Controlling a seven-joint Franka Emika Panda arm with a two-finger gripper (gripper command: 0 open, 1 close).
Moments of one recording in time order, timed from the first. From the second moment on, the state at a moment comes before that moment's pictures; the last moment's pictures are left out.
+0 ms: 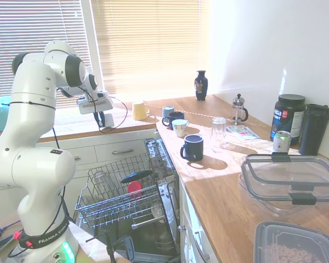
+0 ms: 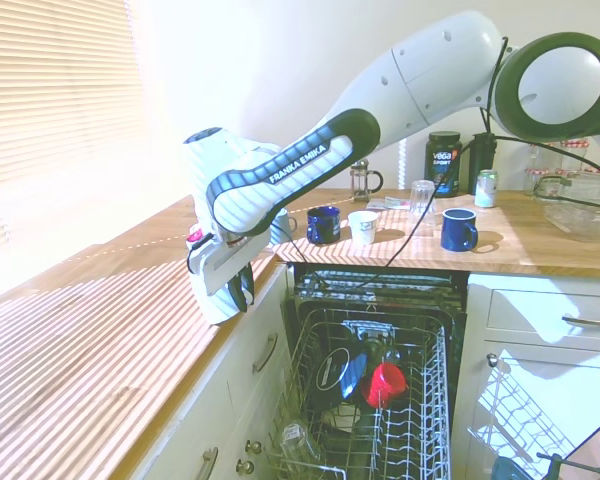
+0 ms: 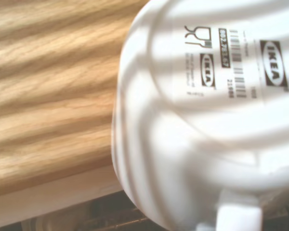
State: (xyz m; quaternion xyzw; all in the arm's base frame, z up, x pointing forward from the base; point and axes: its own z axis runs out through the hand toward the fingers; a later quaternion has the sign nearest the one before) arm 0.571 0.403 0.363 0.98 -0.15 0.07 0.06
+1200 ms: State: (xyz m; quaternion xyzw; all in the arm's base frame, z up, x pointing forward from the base) arm 0.599 0.443 0.328 0.98 -0.17 0.06 0.06
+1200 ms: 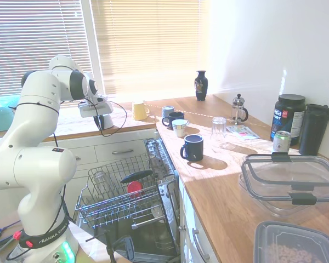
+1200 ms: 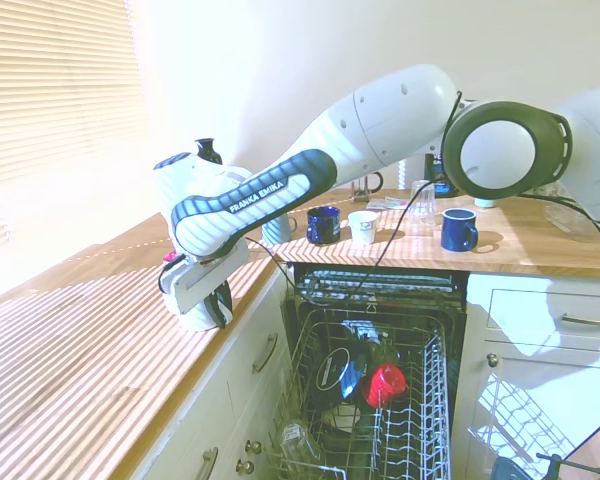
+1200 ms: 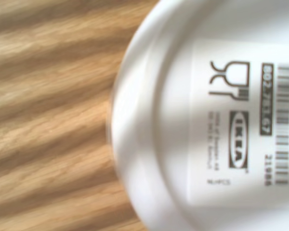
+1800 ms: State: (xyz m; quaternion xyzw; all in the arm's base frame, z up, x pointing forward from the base) arm 0.602 0.440 0.354 0.98 -0.18 0.07 0.05
